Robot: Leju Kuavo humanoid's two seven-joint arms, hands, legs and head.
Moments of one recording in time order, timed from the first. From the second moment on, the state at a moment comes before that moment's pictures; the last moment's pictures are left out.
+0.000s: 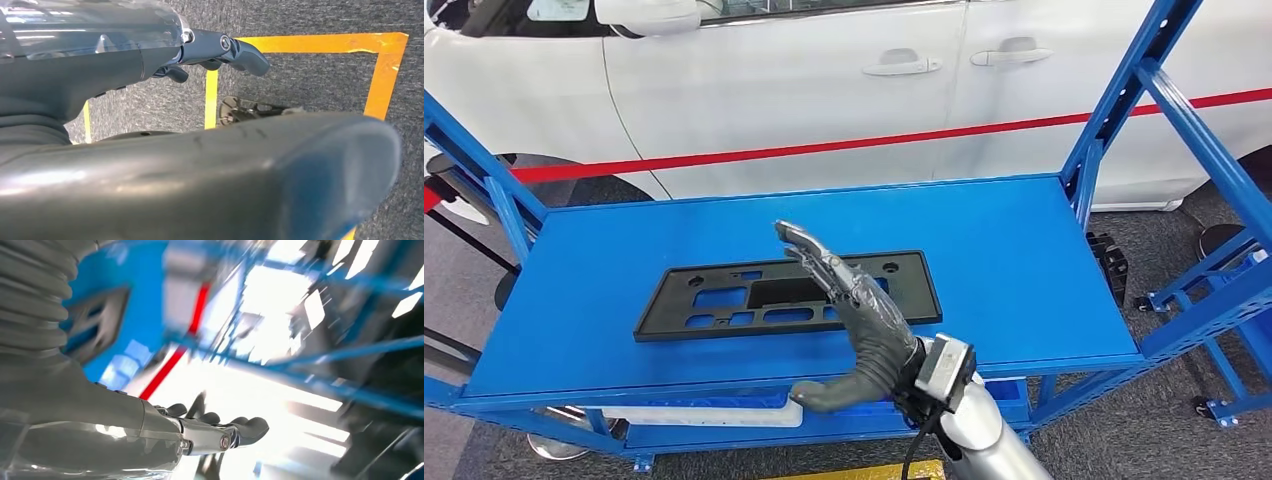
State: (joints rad) left arm -0.11 -0.03 -1.08 -0.15 1.35 0.29 -0.14; right arm -0.28 0.03 0.60 -1.66 0.10 0.12 -0.42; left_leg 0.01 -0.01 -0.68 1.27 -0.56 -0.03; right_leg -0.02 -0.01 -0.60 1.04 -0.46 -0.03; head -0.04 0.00
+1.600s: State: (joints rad) left arm -0.10 -0.04 -1.11 -0.15 1.35 0.28 -0.16; right arm -0.19 -0.13 0.74 -1.38 1.01 -0.63 -0.28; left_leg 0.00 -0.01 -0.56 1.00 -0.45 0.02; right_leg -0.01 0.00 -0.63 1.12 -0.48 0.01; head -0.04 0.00
